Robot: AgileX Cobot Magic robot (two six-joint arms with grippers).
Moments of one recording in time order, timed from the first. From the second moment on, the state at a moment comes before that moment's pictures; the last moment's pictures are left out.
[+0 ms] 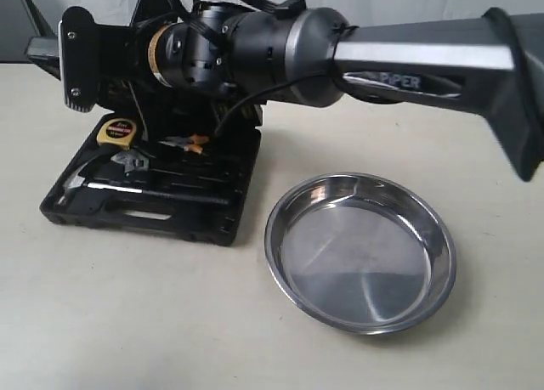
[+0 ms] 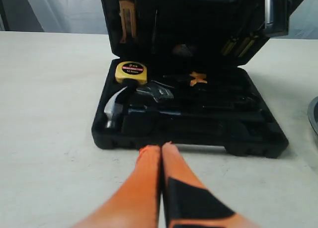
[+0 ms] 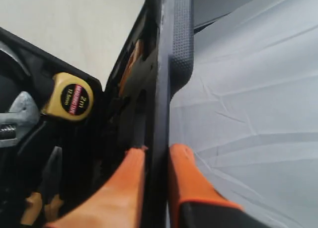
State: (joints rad) left arm -0.04 0.01 -0.01 -0.18 0.35 0.04; right arm 0.87 2.07 -1.65 -0.89 0.18 -0.22
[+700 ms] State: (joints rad) left arm -0.04 0.01 -0.01 -0.18 0.35 0.04; right arm 0.80 2.09 -1.58 -0.79 0.21 -0.20
